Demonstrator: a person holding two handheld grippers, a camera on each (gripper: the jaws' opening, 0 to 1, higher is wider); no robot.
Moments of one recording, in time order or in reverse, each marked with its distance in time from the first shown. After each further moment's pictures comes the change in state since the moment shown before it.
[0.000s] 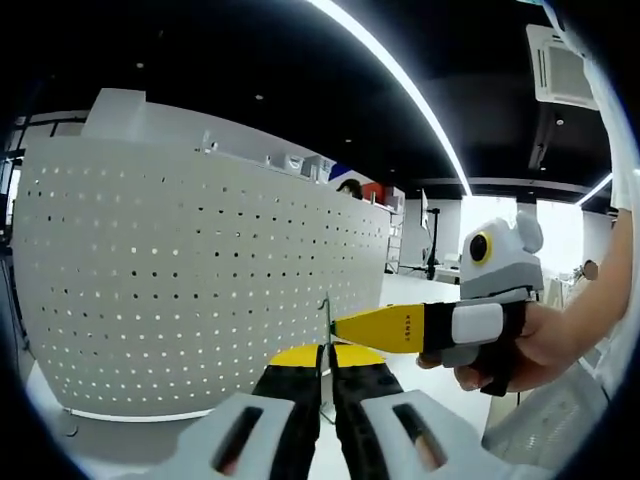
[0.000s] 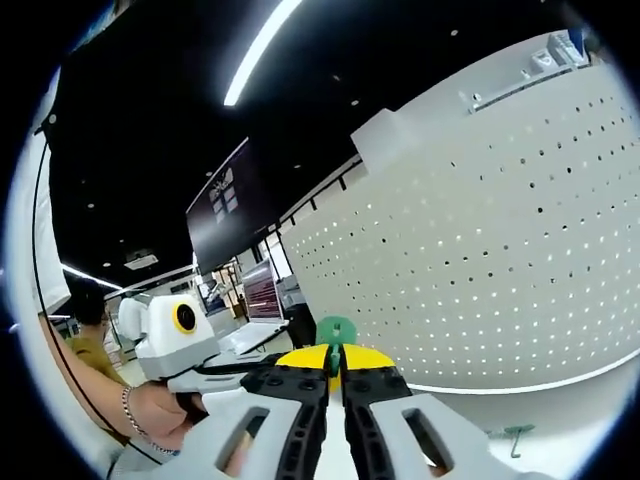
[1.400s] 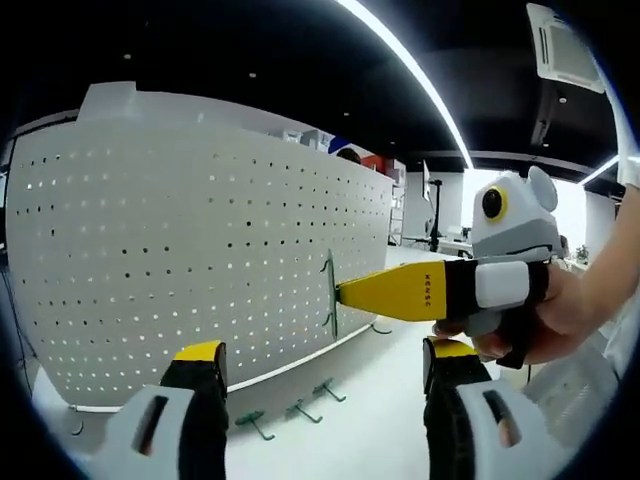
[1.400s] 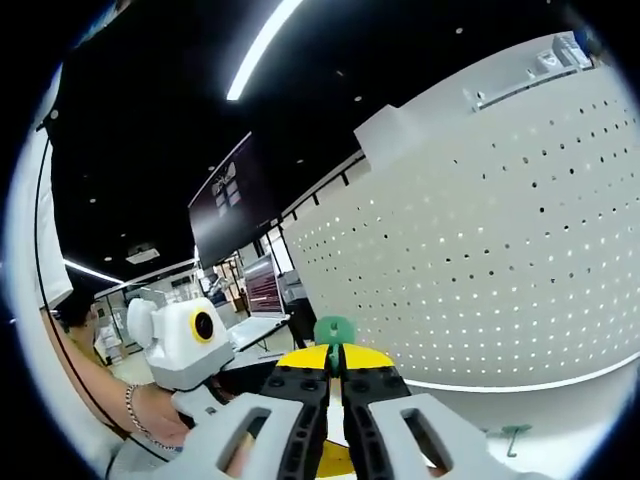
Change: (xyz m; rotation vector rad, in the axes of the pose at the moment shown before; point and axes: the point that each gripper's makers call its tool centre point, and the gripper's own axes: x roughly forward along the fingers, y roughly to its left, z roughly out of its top) left arm 0.009 0.000 -0.030 0.036 0.123 0.017; right arm -0.002 0.001 -0.003 -0.024 0.027 0.010
